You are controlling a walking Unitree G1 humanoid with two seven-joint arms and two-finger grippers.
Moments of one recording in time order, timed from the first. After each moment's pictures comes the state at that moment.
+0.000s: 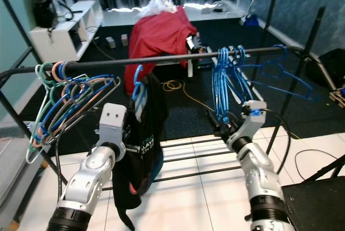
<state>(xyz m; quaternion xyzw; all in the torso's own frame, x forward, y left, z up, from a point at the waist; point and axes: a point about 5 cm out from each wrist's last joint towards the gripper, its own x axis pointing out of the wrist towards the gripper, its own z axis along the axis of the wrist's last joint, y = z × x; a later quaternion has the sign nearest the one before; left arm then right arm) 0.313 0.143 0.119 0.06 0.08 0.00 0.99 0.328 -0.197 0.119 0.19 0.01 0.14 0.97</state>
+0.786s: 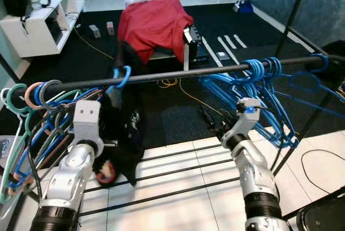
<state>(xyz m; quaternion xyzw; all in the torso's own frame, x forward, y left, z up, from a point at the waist) 0.303 0.197 0.114 0.06 0.09 0.12 0.99 0.332 -0.191 0.122 0.19 0.01 0.15 0.97</state>
